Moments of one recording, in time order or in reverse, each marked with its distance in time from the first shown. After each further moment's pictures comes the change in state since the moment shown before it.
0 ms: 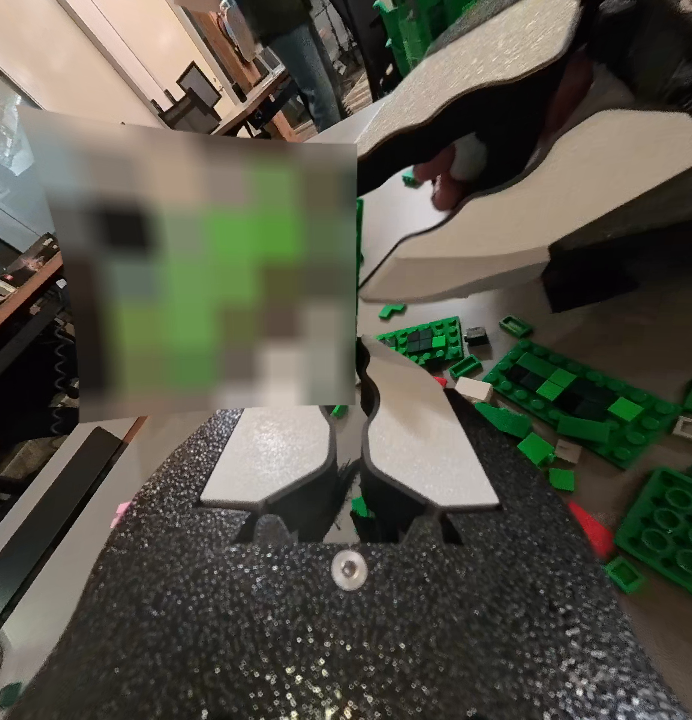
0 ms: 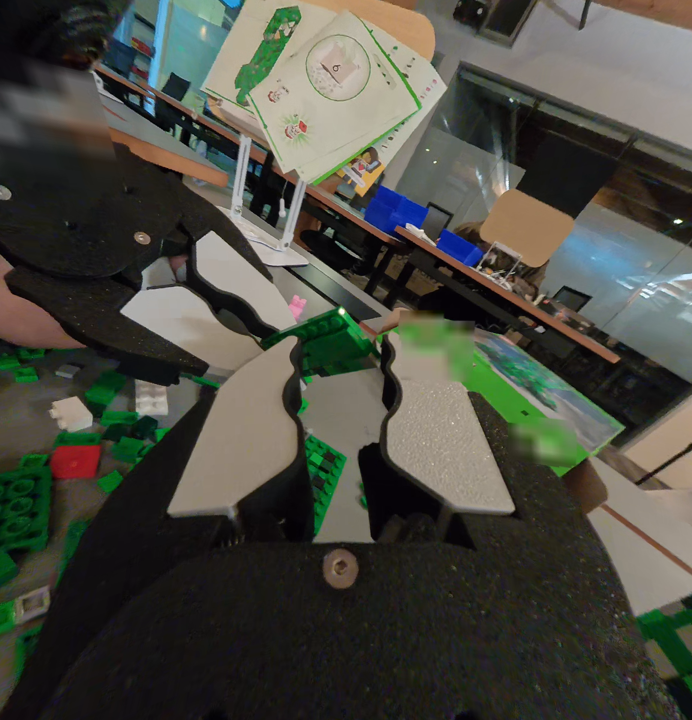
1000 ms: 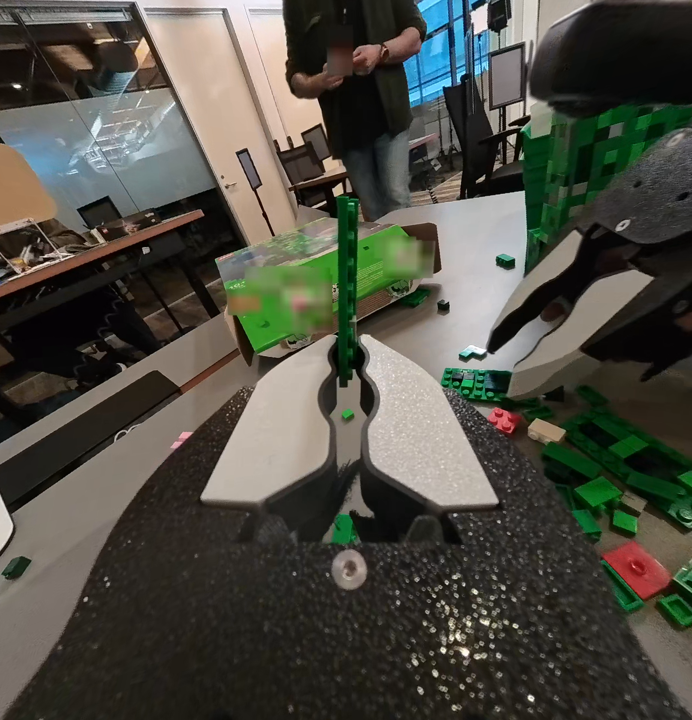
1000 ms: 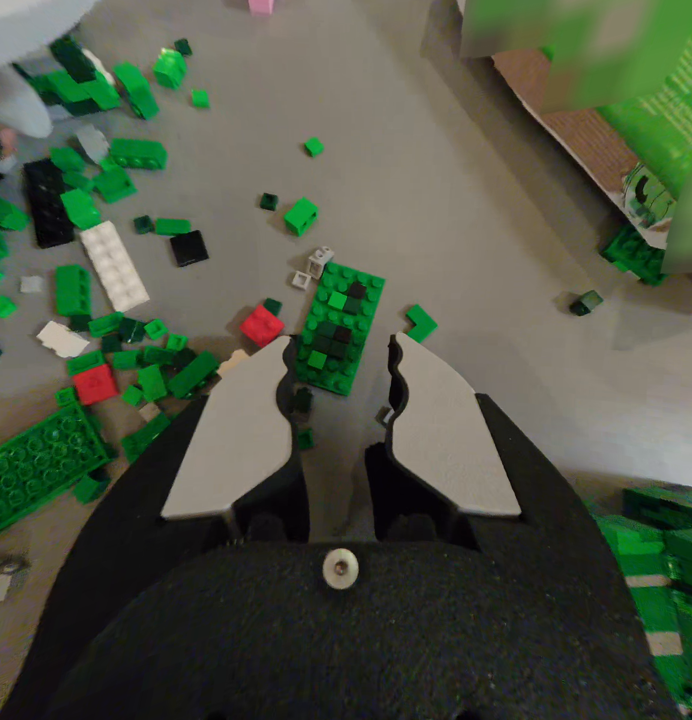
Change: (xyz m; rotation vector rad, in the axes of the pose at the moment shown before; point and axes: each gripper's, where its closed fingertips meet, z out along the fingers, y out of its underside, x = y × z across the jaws) left arm -0.060 0.002 -0.038 0.166 -0.226 -0.274; right arm -0.016 0.096 -0.017 -0.888 -0.205 0.415
